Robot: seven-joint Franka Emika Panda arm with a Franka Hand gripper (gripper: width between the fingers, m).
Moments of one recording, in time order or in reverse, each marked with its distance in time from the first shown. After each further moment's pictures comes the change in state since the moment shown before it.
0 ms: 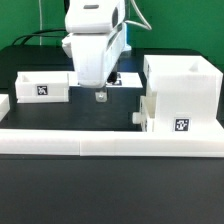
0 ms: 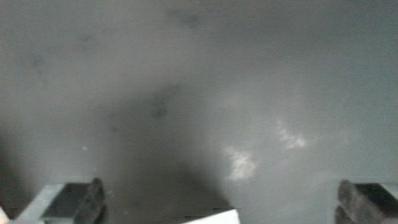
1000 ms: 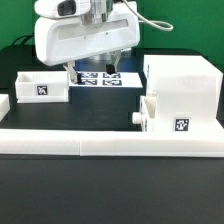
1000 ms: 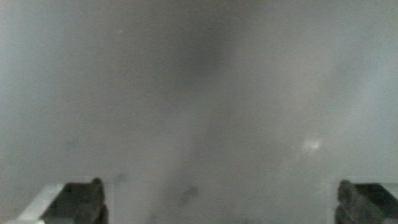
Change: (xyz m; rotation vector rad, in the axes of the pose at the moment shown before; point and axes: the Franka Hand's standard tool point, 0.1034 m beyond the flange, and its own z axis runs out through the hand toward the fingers) arm -0.033 -0.045 -0.002 -0.031 0.015 0.702
